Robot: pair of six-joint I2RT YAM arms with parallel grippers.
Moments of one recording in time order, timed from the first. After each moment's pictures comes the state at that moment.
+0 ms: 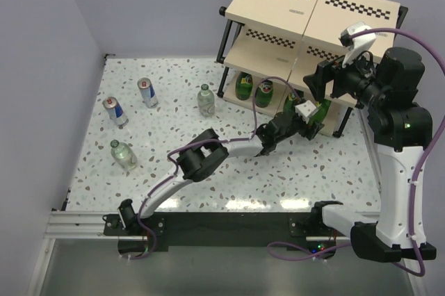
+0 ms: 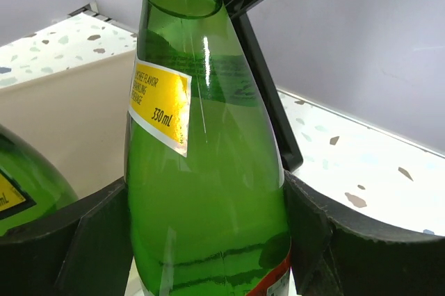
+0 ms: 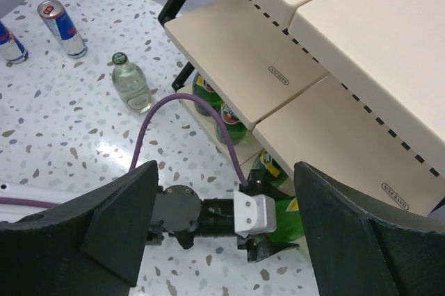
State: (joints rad) left arm -1.04 2.62 1.97 0.70 -0.02 -0.08; right arm 0.04 1.12 1.76 -0.90 -0.40 -0.17
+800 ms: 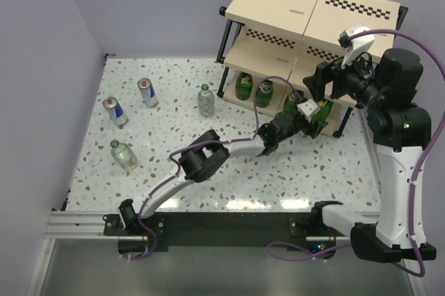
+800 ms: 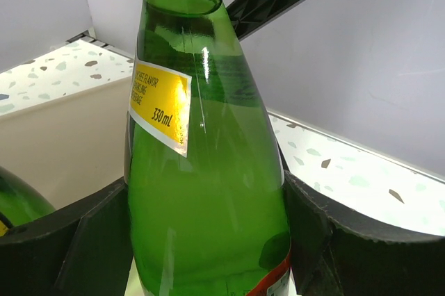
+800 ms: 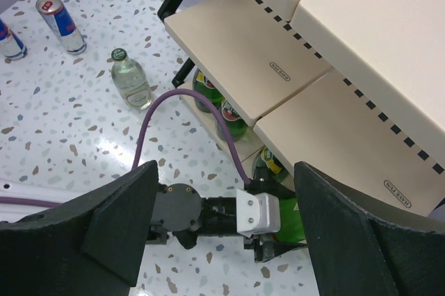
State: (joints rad) left arm -1.04 2.64 2.03 0.73 -0.01 -0.08; right arm 0.04 1.12 1.74 -0.90 -0.40 -0.18
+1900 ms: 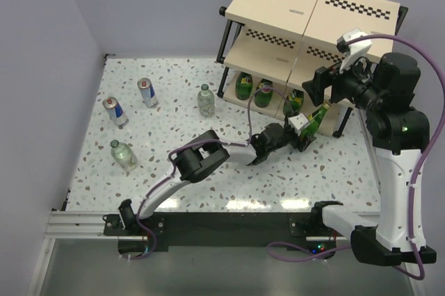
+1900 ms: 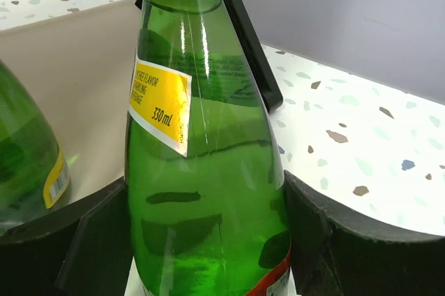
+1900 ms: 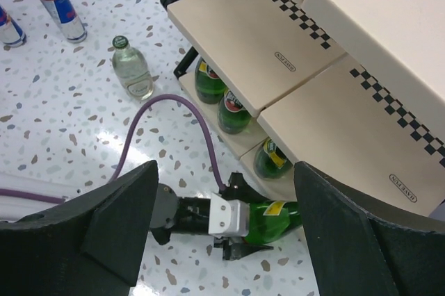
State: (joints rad) left arm -1.06 2.57 1.74 0.85 0.02 -0.07; right arm 0.04 1.10 1.70 -0.91 -0.41 -0.19
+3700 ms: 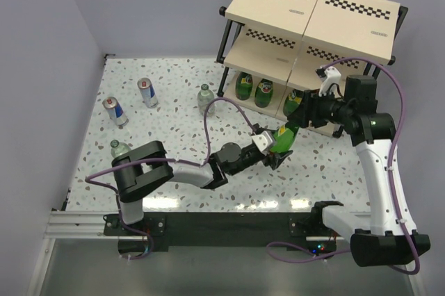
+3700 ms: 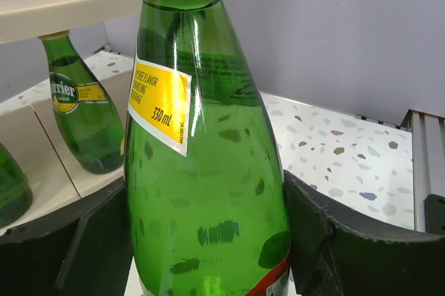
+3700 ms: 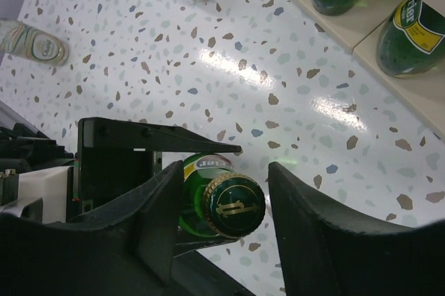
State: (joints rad) left arm -1.16 1.84 0.87 1.12 -0.08 0.01; right arm 0.03 1.06 1.29 -0.91 -0.55 0.04
